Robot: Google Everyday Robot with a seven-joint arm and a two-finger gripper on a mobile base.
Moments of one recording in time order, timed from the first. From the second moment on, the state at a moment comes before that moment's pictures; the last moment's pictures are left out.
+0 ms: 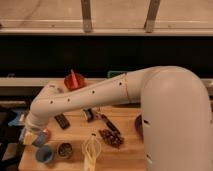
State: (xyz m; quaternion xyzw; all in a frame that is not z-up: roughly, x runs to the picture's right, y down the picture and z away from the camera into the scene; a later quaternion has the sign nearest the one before) arm -0.331 0.188 0.646 -0.35 -0.30 0.07 0.88
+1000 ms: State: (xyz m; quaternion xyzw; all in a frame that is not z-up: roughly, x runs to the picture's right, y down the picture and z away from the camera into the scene) arm -0.324 0.213 0.631 -0.36 -0.32 0.11 0.87
